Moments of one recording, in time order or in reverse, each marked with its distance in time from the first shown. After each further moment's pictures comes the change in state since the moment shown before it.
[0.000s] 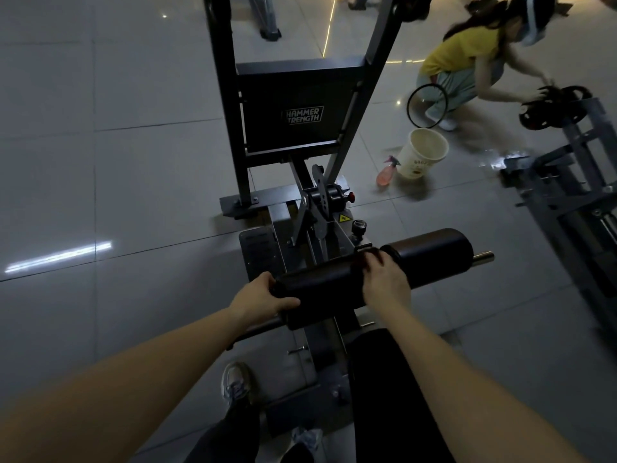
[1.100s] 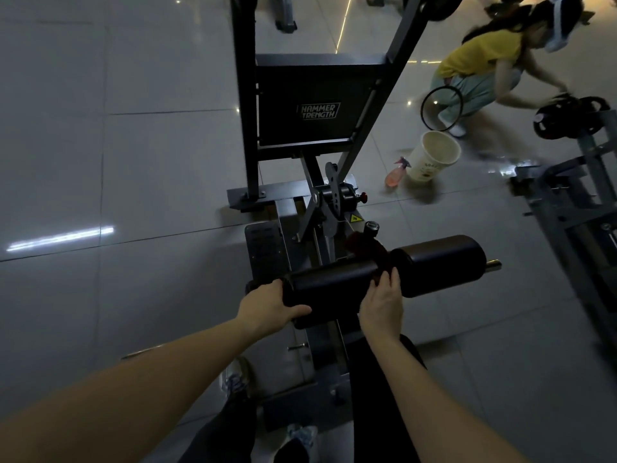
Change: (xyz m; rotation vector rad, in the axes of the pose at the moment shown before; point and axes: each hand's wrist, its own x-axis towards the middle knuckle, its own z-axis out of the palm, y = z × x) left_hand -0.015 -0.008 0.009 0.250 0.065 0.088; right_hand -0.033 -0.035 0.030 0.307 0.100 0.267
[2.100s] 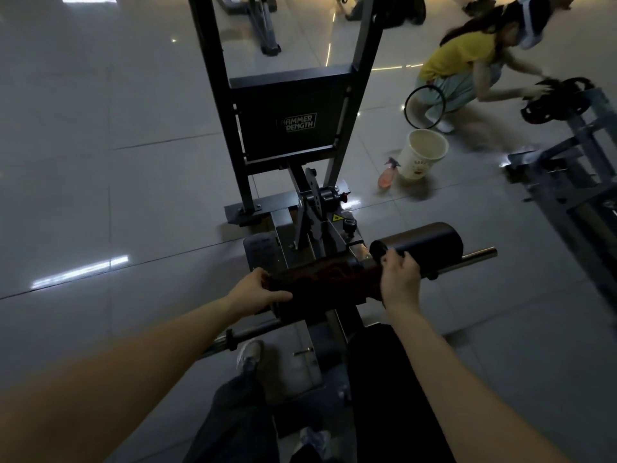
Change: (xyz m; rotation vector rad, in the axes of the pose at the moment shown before) left_hand 0.004 0.021 -0.020 -0.359 -0.111 -0.126; right_hand 0.006 -0.009 -0.111 0.741 0.022 0.222
